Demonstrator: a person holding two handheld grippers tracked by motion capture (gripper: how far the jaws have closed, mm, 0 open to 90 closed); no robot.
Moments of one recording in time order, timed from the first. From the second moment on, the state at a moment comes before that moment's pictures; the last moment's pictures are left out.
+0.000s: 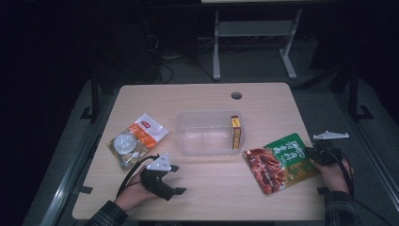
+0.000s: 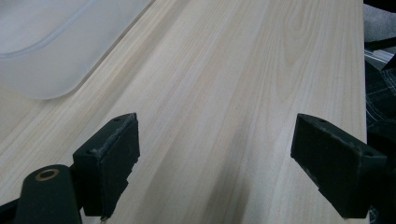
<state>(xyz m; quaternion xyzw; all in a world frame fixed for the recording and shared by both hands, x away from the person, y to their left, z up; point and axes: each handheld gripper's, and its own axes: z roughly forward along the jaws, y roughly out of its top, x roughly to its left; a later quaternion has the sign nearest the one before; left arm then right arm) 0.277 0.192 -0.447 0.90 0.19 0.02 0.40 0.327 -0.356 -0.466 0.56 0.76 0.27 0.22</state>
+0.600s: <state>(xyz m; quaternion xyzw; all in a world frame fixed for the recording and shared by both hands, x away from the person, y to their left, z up) 0.277 0.192 -0.448 0.90 0.19 0.02 0.40 0.322 -0.329 -0.463 0.52 0.79 0.27 0.19</state>
